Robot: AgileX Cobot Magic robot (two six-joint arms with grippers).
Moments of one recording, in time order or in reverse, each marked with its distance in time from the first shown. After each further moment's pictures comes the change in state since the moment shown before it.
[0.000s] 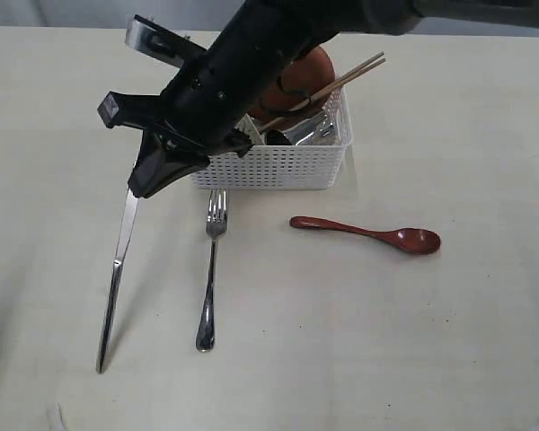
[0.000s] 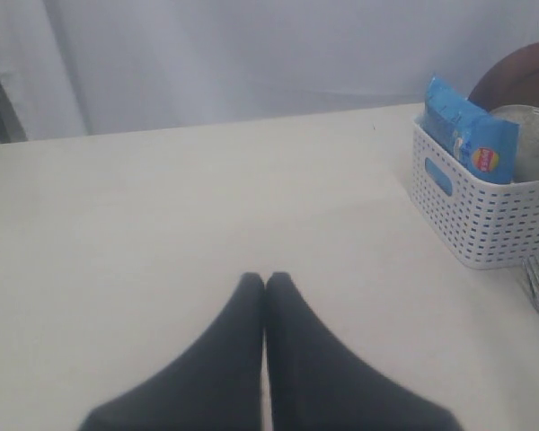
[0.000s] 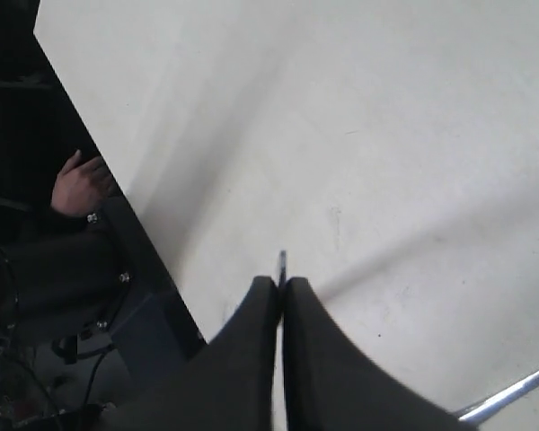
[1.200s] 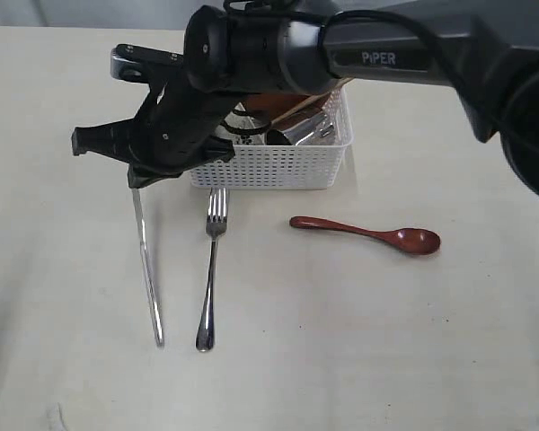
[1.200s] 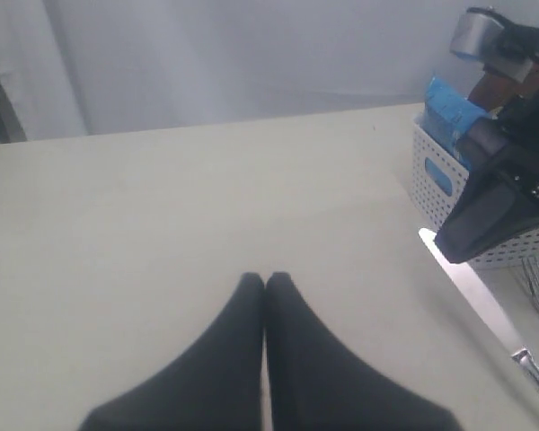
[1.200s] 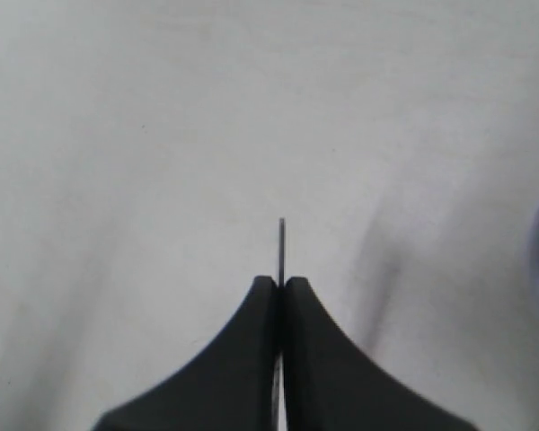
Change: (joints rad) left arm 0.000 0.000 0.000 0.000 0.000 0.000; right arm 0.151 0.081 -0.010 -0.377 -0.499 0.472
